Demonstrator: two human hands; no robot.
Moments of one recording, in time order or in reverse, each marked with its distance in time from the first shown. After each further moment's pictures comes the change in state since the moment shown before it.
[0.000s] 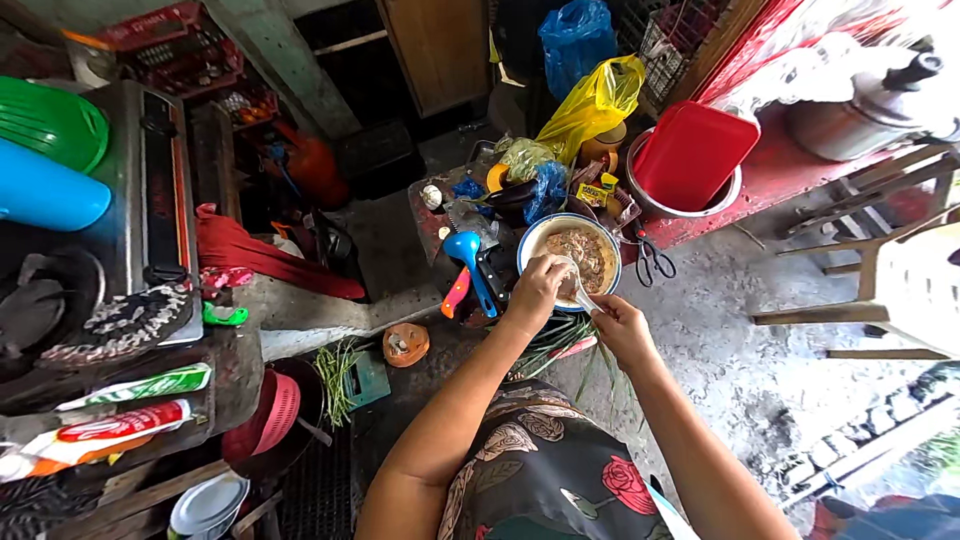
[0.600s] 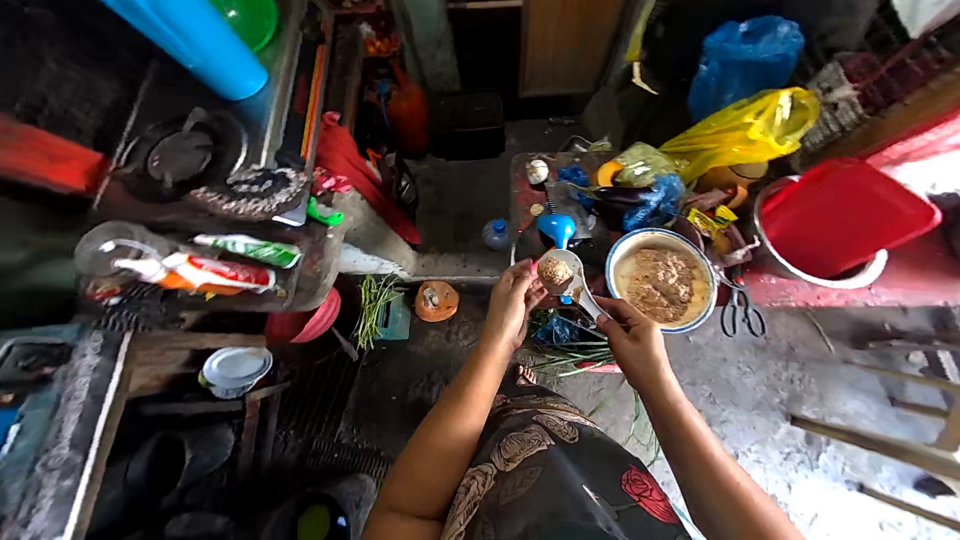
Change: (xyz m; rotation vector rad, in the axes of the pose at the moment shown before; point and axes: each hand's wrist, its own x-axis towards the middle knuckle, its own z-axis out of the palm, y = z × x) left_hand -0.117 -0.019 -0.116 -1.213 0.646 -0.865; right_hand -0.037 -0.061 0.092 -0.217 -0.275 -0.353
